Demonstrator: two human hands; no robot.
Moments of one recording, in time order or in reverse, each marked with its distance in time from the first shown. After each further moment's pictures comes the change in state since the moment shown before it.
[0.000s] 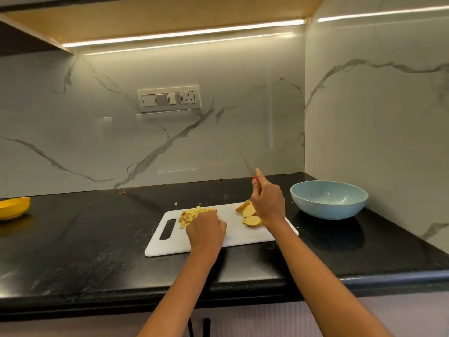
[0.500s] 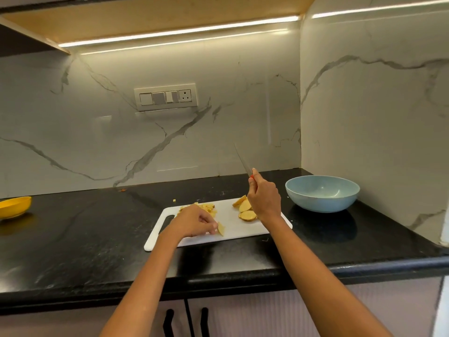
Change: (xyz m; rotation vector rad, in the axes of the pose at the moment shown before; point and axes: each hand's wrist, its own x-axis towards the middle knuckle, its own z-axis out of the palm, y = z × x) left_hand 0.023 -0.038 -0.030 -0.373 -0.573 0.142; right_hand -0.005 -0.004 -0.008 -0.019 -0.060 0.053
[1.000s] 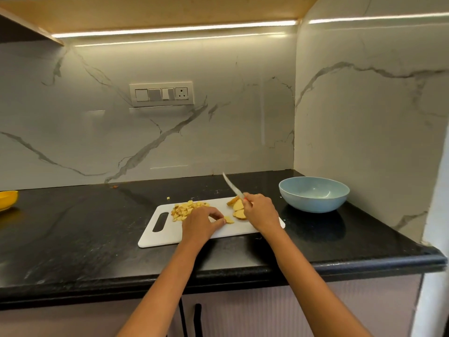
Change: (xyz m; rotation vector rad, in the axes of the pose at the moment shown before) left_hand 0.009 0.006 0.050 0.037 0.376 0.097; right_hand -0.032 -0.007 -0.022 -0.062 -0.305 0.136
